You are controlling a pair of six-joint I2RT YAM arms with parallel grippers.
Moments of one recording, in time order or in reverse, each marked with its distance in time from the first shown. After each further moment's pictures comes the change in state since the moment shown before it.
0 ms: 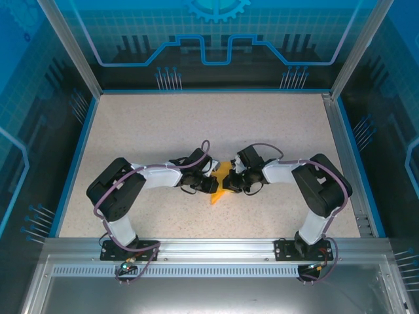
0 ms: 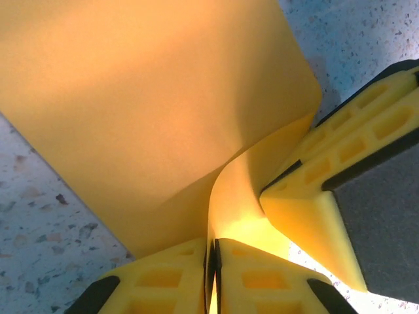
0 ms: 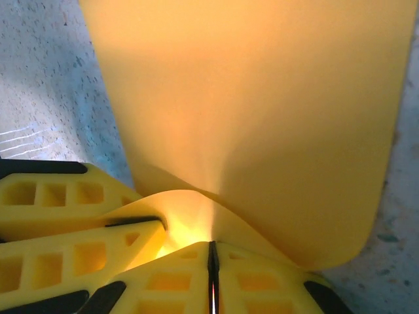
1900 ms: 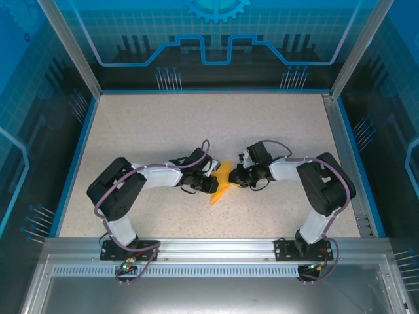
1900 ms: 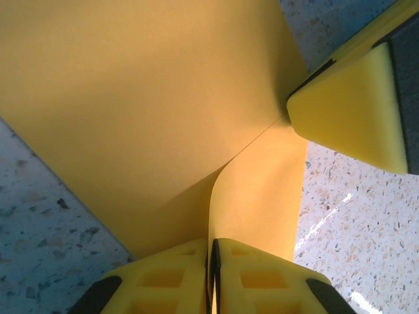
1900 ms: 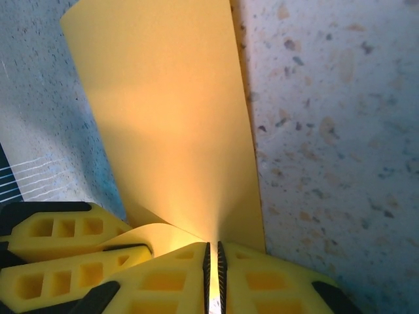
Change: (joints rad) left arm 0.000 0.005 0.002 0.003 0.000 0.001; right arm -0.109 -0.019 -0.015 0.023 -0.007 -0.030
